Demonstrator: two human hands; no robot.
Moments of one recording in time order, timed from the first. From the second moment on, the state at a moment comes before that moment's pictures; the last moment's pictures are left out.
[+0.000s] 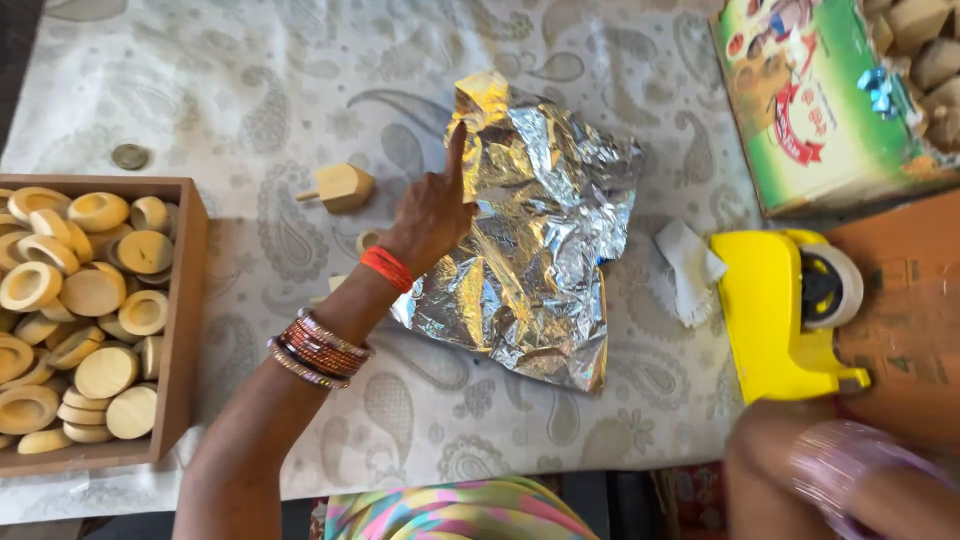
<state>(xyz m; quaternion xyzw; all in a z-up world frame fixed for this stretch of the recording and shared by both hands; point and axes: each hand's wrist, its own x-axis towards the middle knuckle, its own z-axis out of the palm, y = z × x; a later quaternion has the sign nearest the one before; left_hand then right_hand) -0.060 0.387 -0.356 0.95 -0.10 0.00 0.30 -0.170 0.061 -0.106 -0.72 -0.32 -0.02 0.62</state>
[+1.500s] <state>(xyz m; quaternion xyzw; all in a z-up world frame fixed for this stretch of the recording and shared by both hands) -0.071 0.270 -0.363 0.93 -0.30 0.09 0.17 -0.095 0.042 -0.309 -0.92 -0.25 0.03 0.29</state>
